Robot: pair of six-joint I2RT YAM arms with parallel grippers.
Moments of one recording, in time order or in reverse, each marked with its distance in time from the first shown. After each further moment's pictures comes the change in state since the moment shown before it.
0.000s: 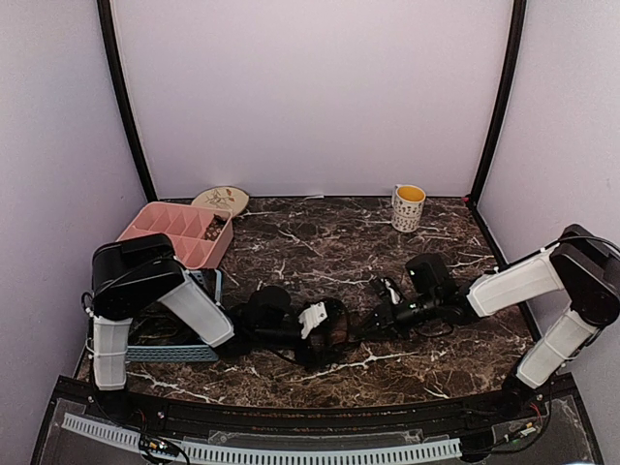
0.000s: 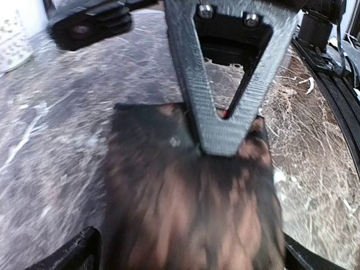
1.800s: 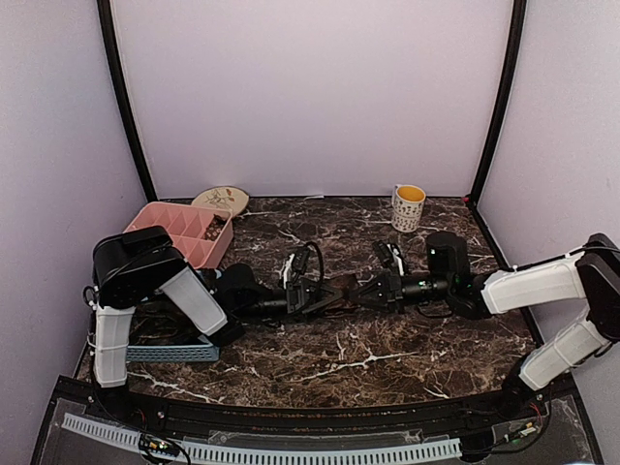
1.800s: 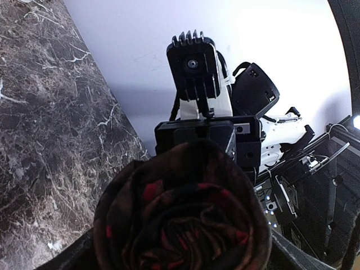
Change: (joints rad) left arm 0.132 0.017 -0.034 0.609 0.294 -1.322; right arm -0.023 -0.138 0.002 0.253 -0.086 0.057
